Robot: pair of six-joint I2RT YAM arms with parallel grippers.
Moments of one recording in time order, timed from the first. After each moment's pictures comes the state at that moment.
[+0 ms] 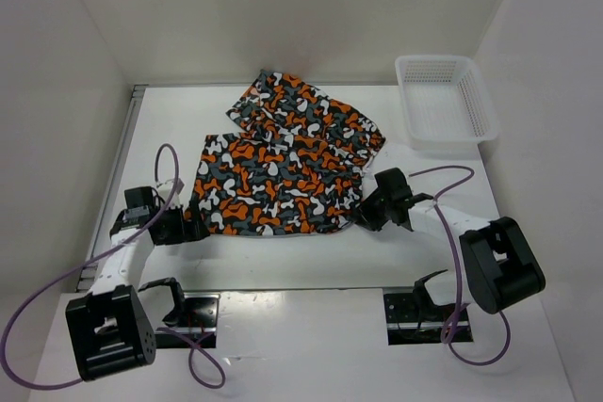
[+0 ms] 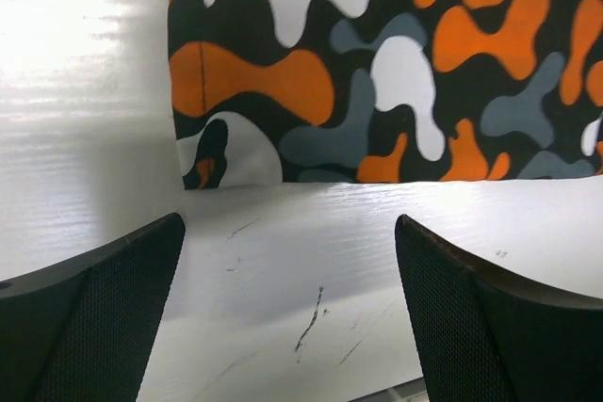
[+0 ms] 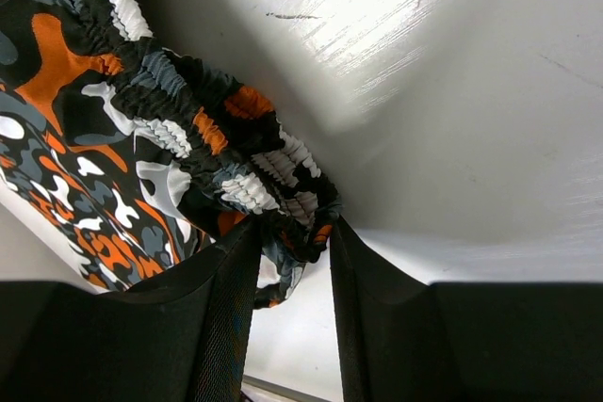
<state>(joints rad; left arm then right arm) 0.30 0.98 0.42 -0.50 0.42 0.07 0.36 1.34 0.52 -0.19 -0.09 1.23</state>
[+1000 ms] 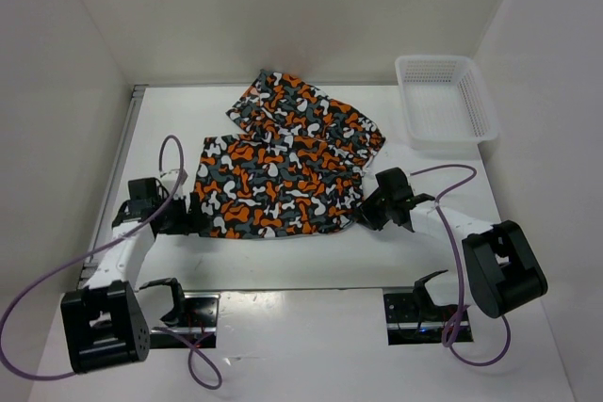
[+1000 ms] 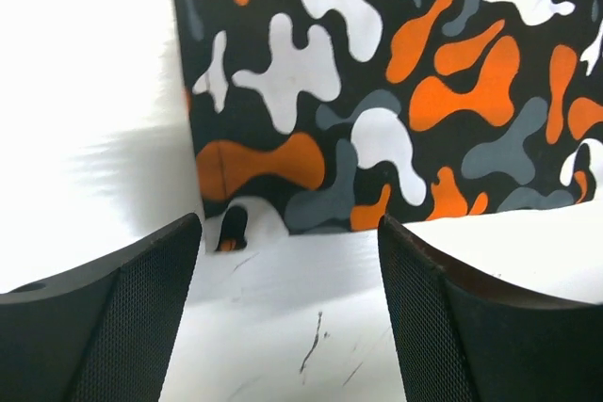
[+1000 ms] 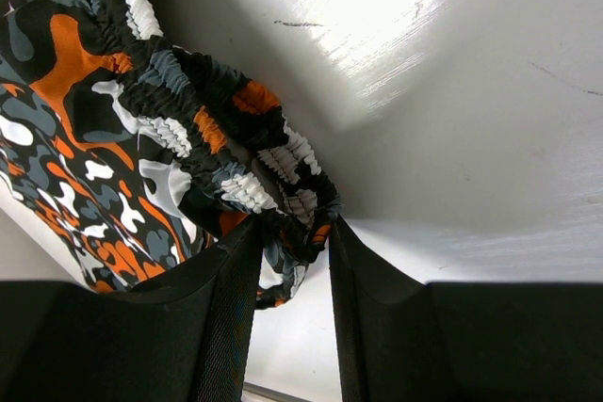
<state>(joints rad) 0.23 1.06 0.48 -0.45 0.40 0.07 0.36 1.31 0.52 -0.20 -0.07 1.22</state>
